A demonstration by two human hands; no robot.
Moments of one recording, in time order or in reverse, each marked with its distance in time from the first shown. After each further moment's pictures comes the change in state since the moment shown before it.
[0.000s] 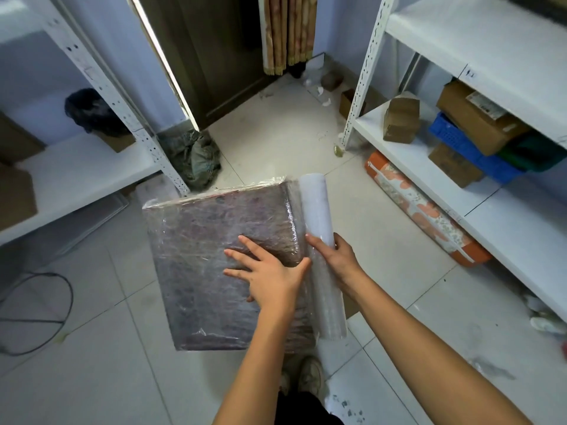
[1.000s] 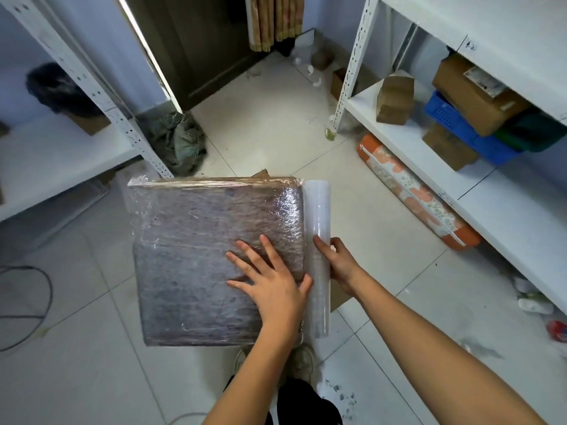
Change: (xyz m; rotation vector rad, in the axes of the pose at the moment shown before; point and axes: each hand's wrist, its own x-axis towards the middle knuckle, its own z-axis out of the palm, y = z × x) left_hand 0.001 -0.040 0.082 0.331 0.238 0.324; right_hand 0.027 0.053 -0.031 -0.017 -0.101 0.177
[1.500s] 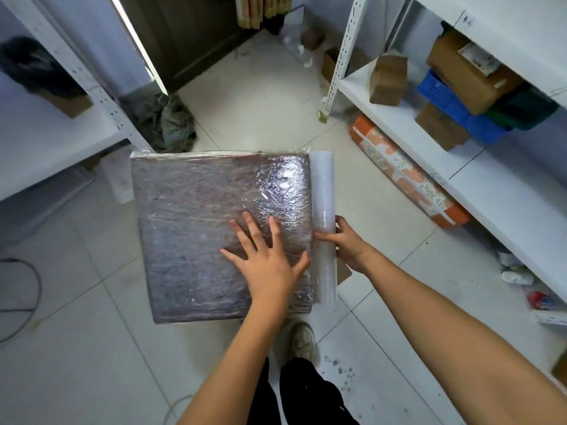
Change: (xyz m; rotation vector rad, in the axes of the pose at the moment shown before) left_hand 0.009 -0.035 -0.008 0.017 0.081 0.234; right_hand -0.001 0.007 -0.002 -0.056 -0.041 -0.009
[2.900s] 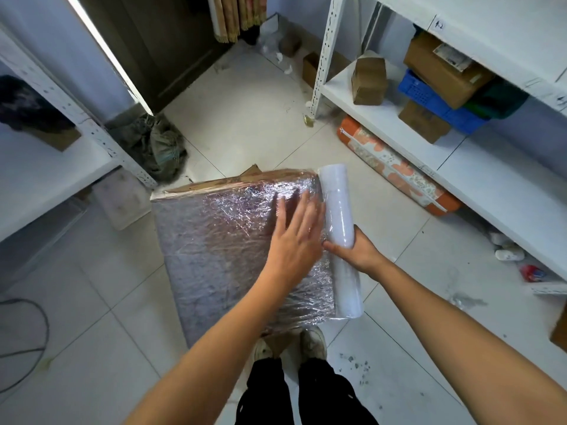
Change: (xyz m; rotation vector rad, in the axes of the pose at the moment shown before) left_hand 0.067 -0.003 -0.040 0.123 0.129 0.773; right_hand -0.030 -0.012 0.012 -0.283 0.230 -0.160
